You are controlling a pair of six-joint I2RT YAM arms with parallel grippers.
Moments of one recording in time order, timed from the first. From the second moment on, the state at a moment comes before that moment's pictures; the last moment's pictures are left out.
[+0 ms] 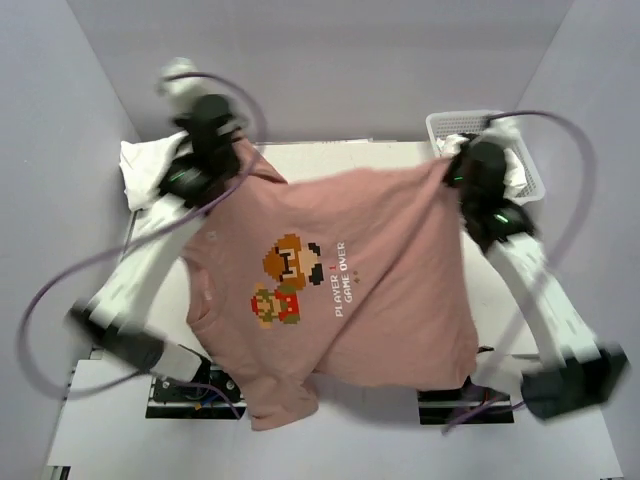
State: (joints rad) left arm -0.49 1.40 1.74 -0.40 -0.92 -0.40; right arm 0.30 1.12 1.24 -0.29 0.42 0.29
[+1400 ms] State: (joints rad) left arm -0.31 1.74 1.03 -0.50 -0.52 -0.72; right arm 0.30 1.52 0.80 -0.29 -0.11 0.51
